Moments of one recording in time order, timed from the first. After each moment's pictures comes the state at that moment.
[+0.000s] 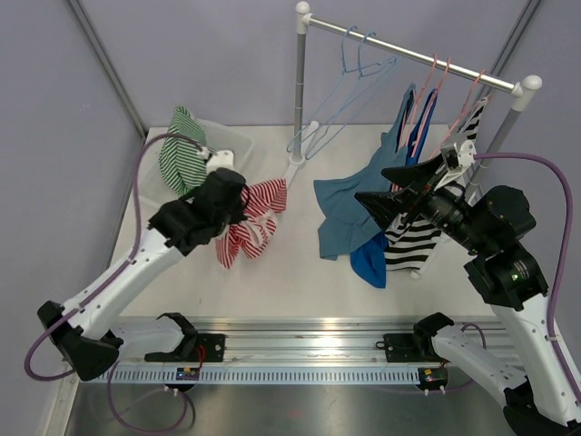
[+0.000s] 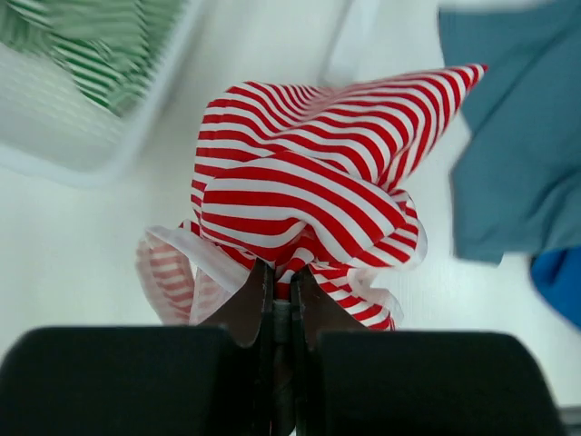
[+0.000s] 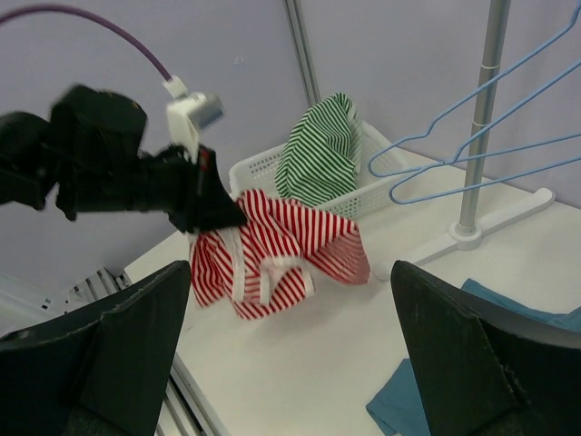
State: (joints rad) left arm -0.74 1.17 1.22 -0.83 -0.49 -0.56; right arm 0.45 0.77 1.23 -0.34 -0.38 0.28
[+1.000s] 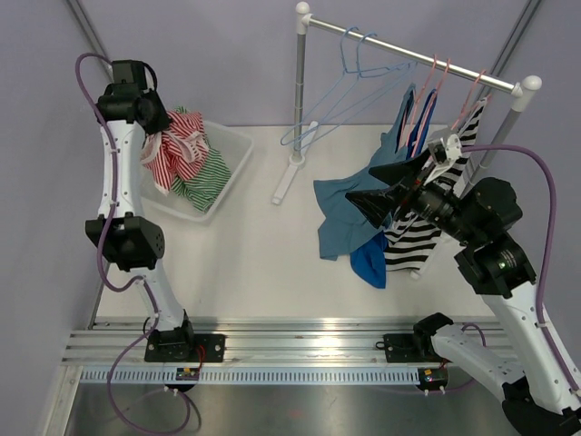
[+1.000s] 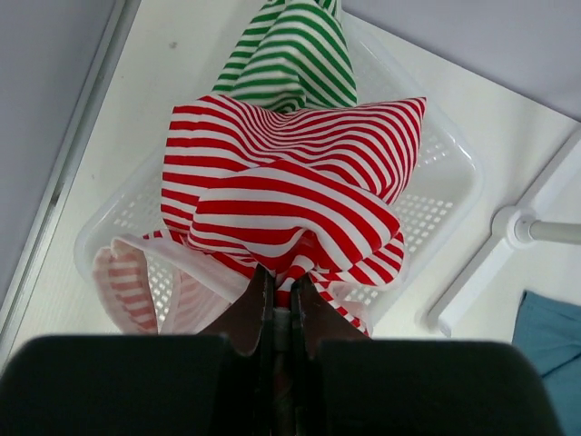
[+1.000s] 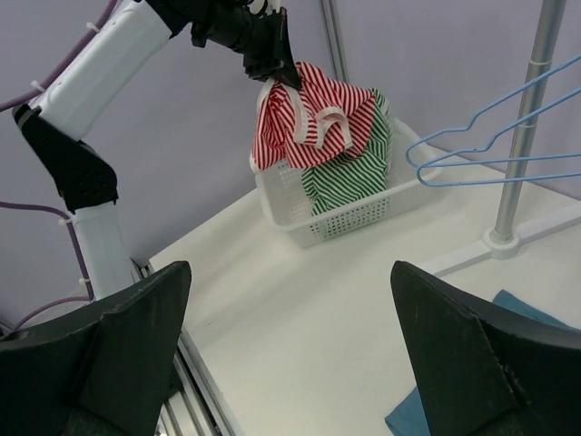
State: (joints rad) left arm 0.09 1.92 2.27 -1.07 -0.06 -0.30; right arm 0.45 0.81 1.21 -0.26 -0.46 0.31
